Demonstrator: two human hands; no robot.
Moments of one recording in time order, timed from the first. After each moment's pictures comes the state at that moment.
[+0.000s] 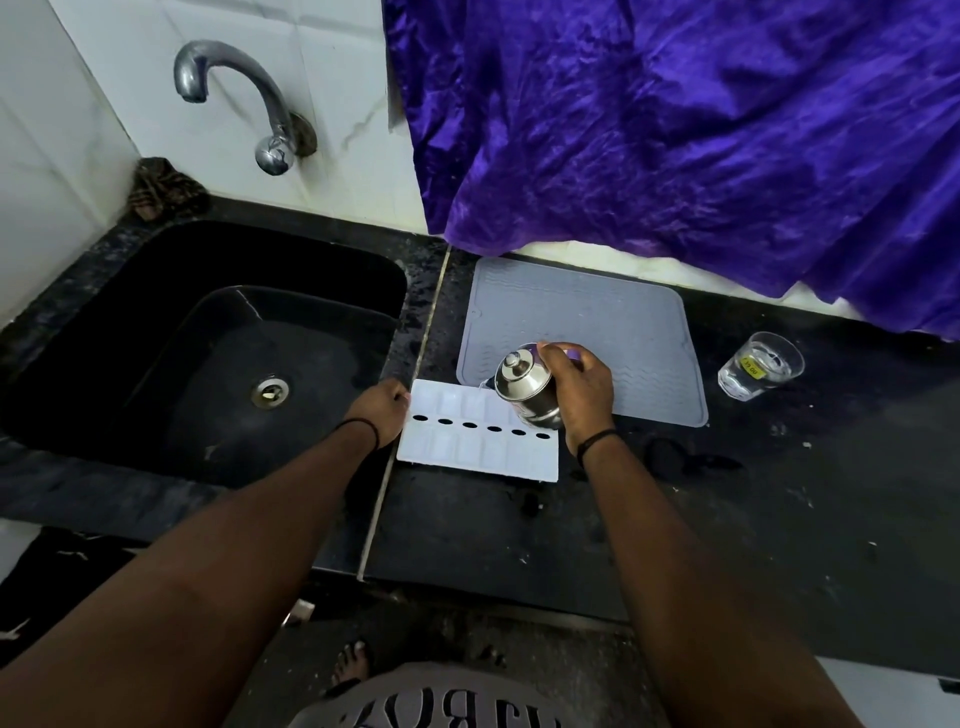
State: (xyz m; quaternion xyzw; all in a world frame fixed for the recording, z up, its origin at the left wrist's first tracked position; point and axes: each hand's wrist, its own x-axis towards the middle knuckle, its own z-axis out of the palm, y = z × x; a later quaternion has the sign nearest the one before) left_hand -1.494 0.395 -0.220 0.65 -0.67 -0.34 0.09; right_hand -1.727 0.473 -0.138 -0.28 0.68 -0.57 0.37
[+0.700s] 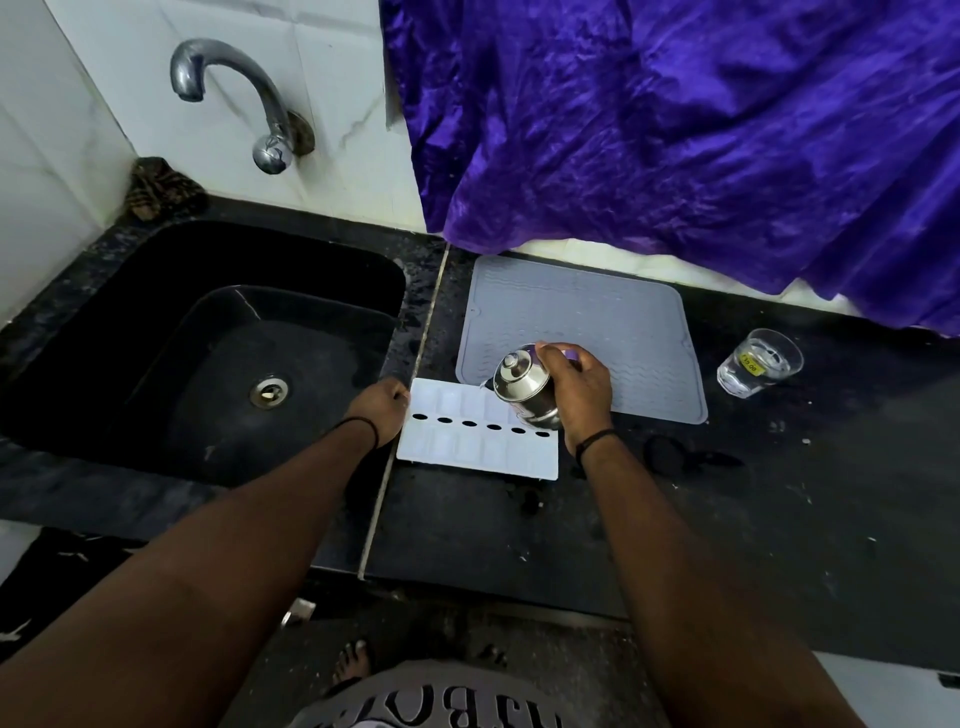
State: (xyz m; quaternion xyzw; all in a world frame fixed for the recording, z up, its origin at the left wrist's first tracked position) left_hand -1.493 0.393 -0.225 0.65 -0.68 -0.34 0.09; right_hand -1.726 0.475 -0.139 -0.29 0.69 -0.56 0.36
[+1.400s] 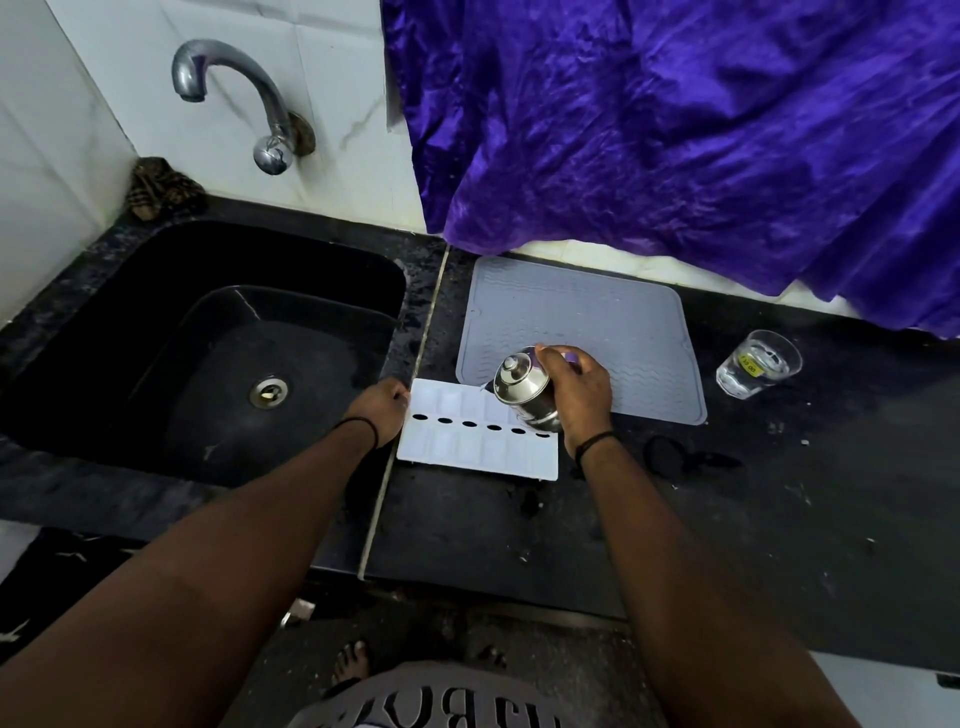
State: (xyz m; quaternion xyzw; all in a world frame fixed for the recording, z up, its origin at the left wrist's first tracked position) left_hand -1.493 0.391 -0.228 0.65 -0.67 -0.34 0.10; right_hand -1.724 0.477 -0.137 -0.28 0.69 -0.56 0.36
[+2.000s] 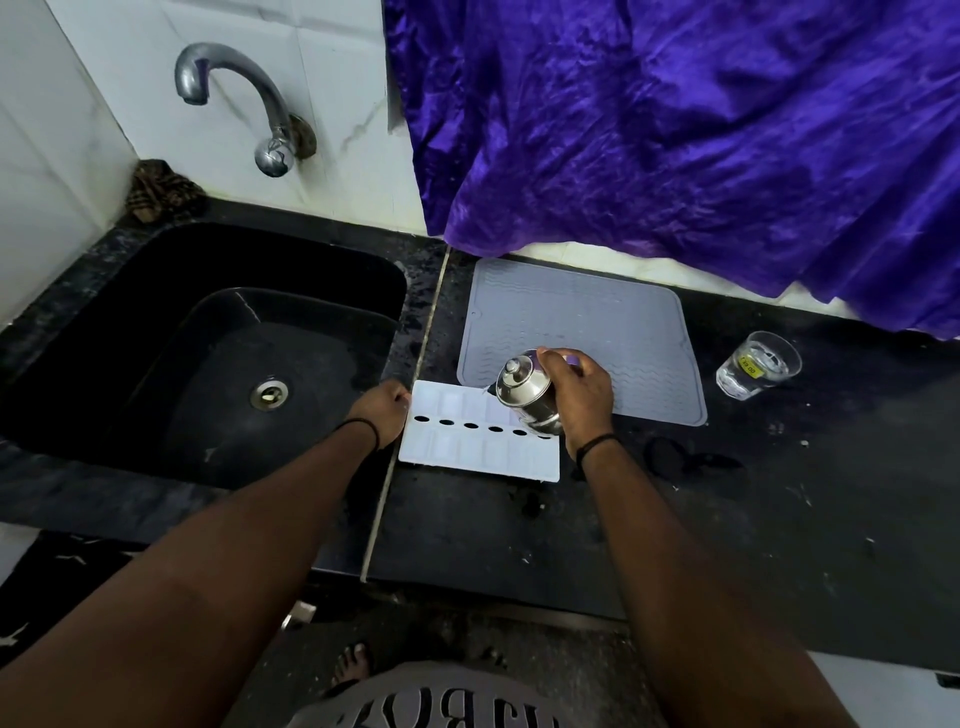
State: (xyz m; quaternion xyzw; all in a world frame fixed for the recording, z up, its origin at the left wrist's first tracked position) left_hand -1.492 0.393 -0.225 0.65 -0.67 -0.35 0.10; right_hand -1.726 0.476 -0.143 -0.28 0.70 -0.55 0.36
